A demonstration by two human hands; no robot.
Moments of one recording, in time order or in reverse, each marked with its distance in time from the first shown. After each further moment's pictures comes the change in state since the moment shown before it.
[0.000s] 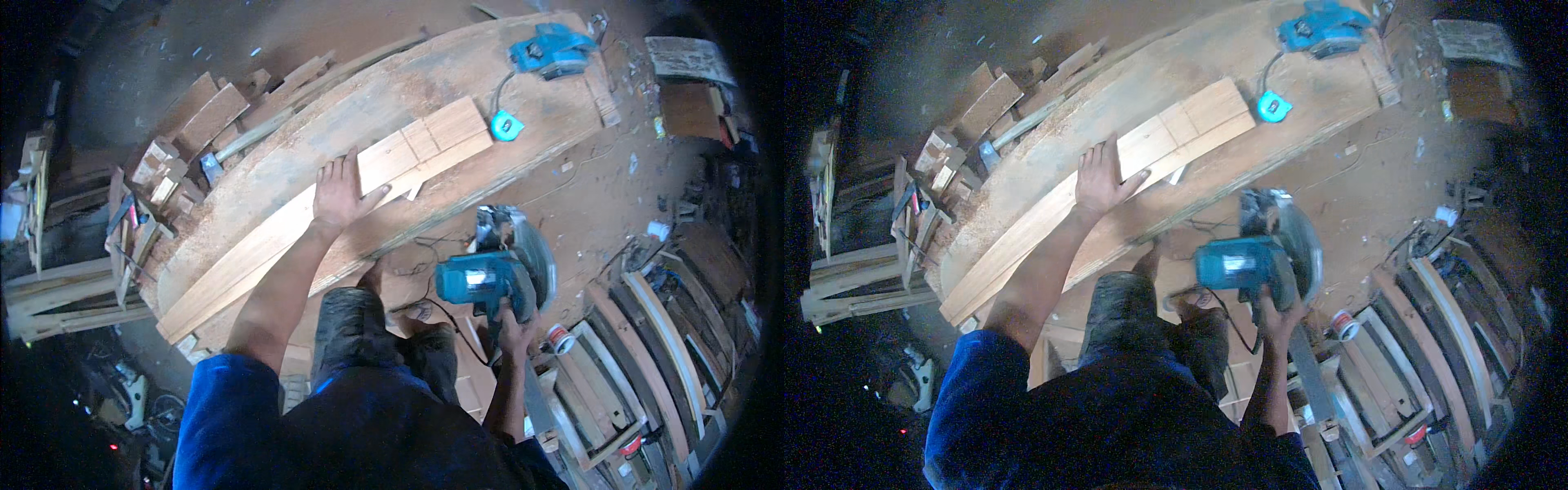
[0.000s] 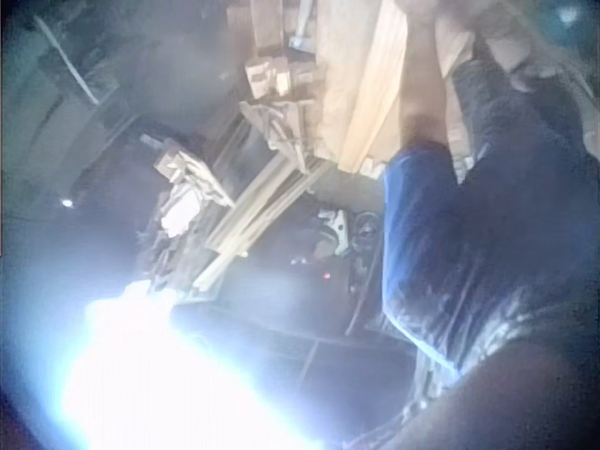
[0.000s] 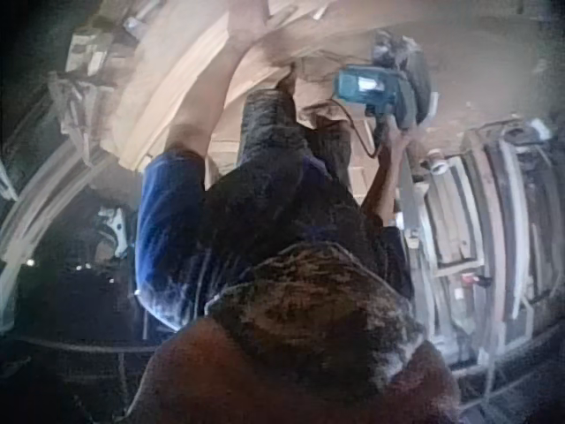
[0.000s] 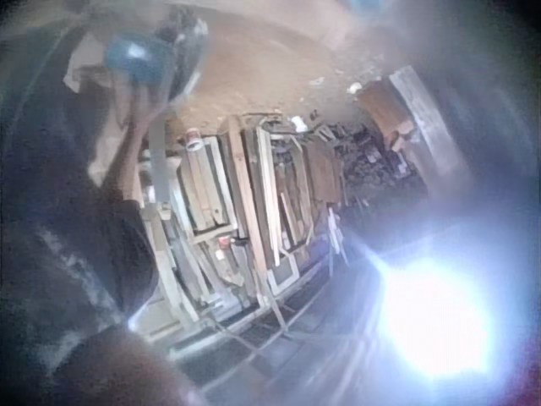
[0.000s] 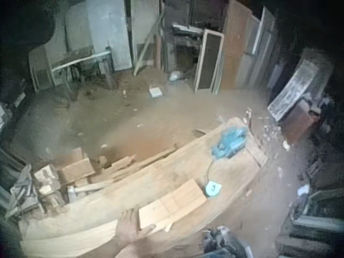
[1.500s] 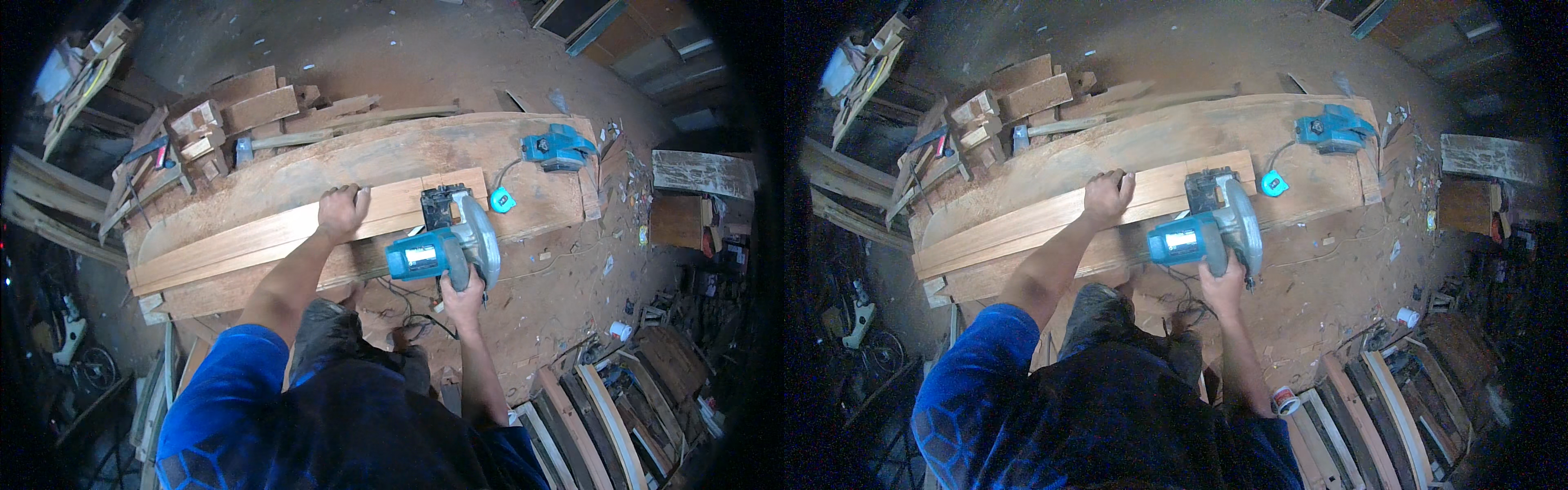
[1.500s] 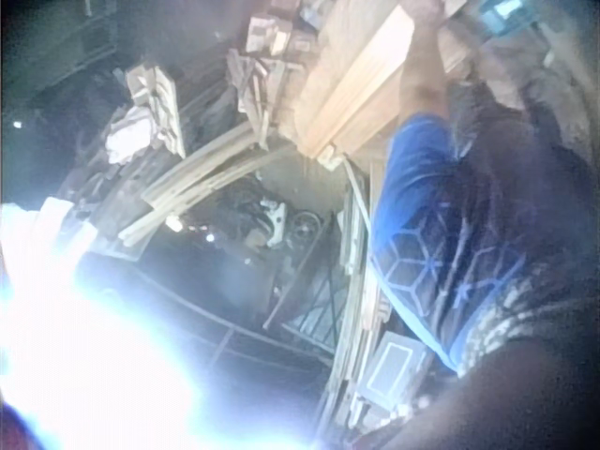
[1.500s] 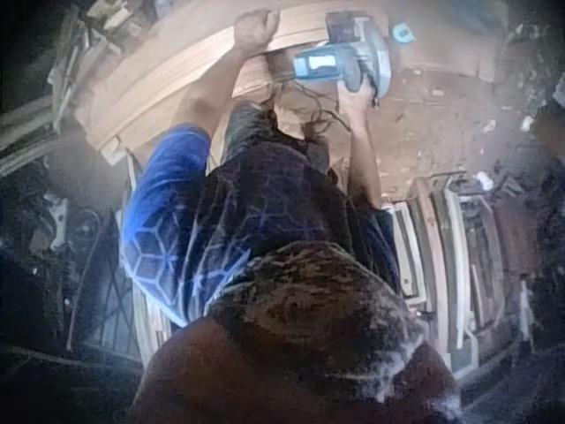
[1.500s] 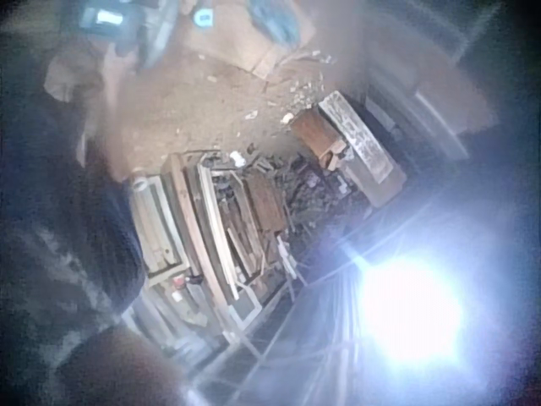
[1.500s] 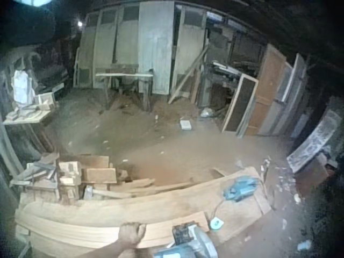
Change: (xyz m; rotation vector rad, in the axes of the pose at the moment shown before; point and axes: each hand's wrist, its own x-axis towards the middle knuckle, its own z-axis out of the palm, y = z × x) left_hand -0.013 -0.015 -0.011 -0.231 0.217 -0.284; right_hand 0.080 -0.076 0.094 -0.249 -0.284 -0.558
